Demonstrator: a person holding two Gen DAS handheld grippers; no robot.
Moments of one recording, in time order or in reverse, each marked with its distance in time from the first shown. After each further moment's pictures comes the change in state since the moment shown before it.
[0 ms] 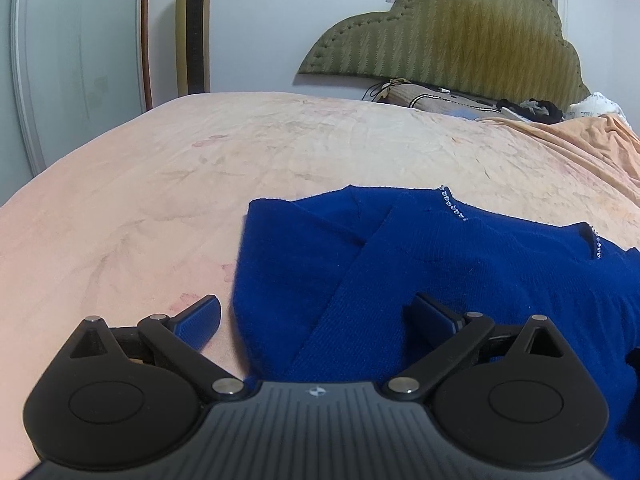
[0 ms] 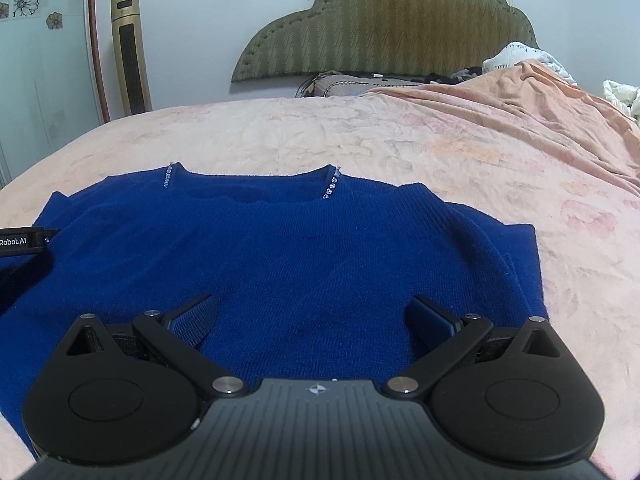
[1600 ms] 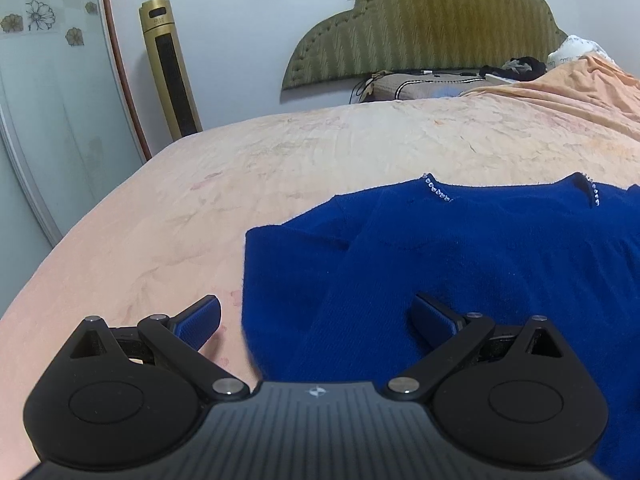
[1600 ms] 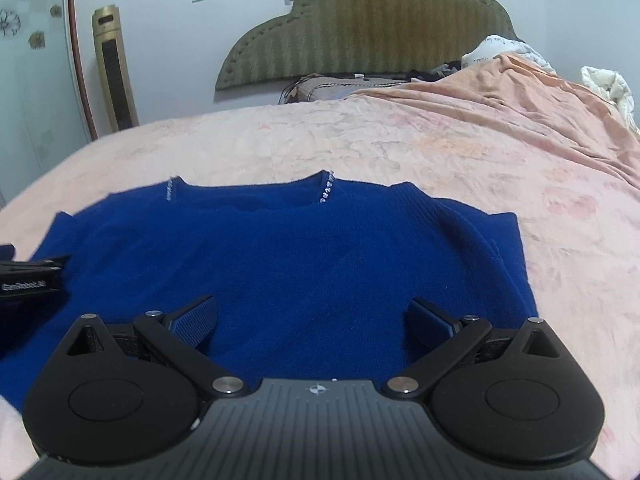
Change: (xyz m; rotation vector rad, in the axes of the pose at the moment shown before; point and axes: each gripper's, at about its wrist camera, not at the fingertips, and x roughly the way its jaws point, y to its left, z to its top) left arm -0.020 -0.025 0.002 0.223 -0.028 0.080; right arm -0.024 0.008 0.001 0.075 -0.011 -0.030
